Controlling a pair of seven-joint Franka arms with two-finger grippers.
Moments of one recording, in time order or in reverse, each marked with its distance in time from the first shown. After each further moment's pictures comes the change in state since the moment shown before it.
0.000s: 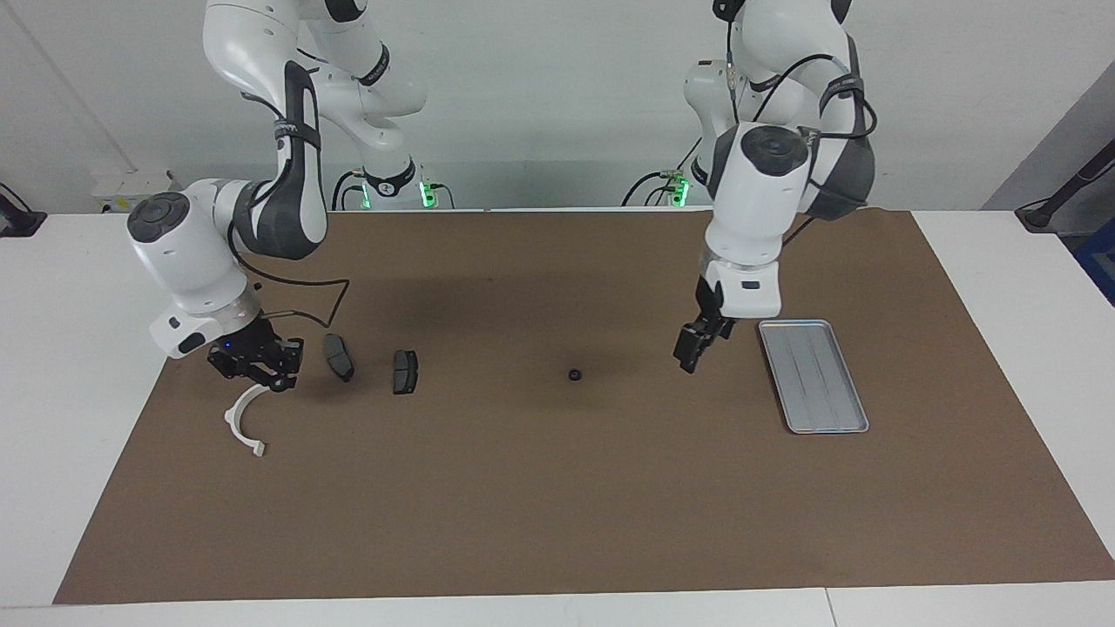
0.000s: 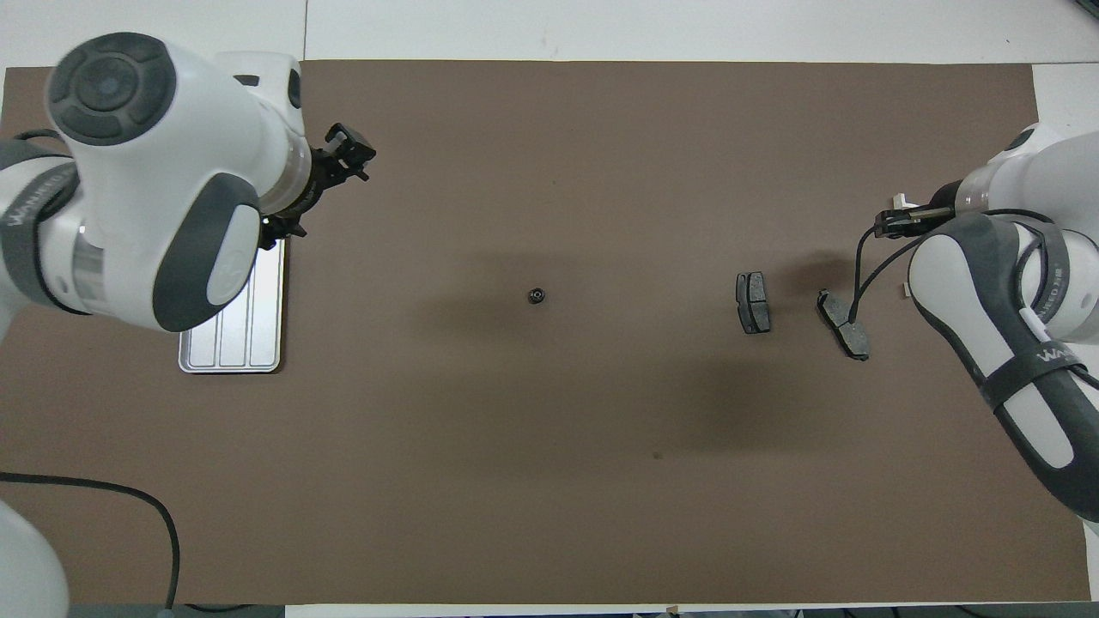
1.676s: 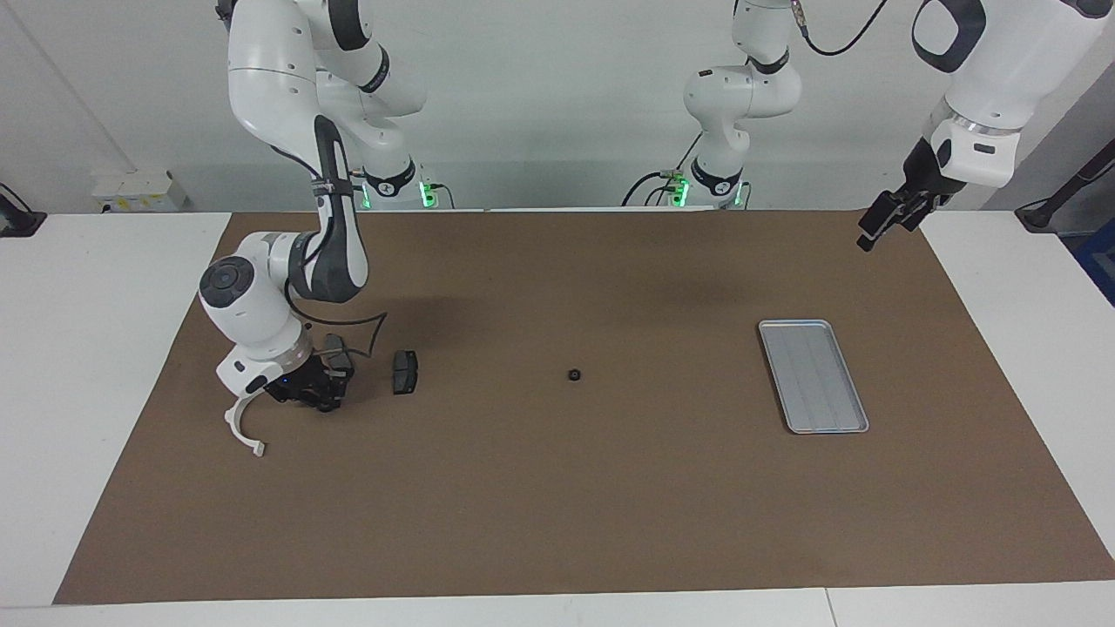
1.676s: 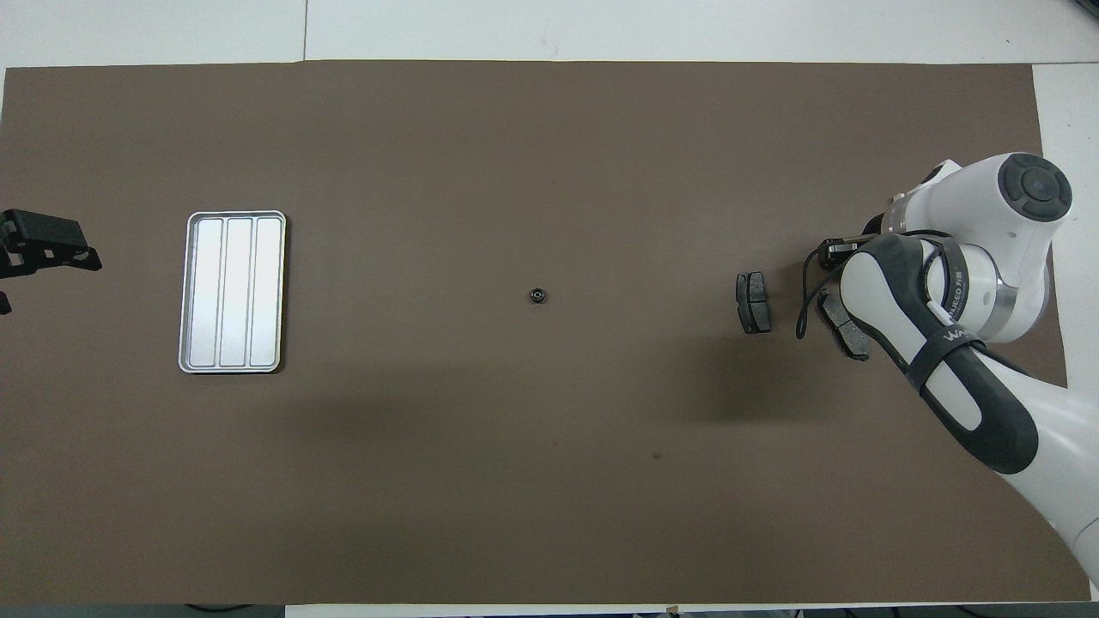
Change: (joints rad) left arm 0.343 -0.318 -0.022 -0.135 -0.041 -0.240 0.616; right arm 0.000 0.121 0.037 -0.044 0.000 0.044 0.028
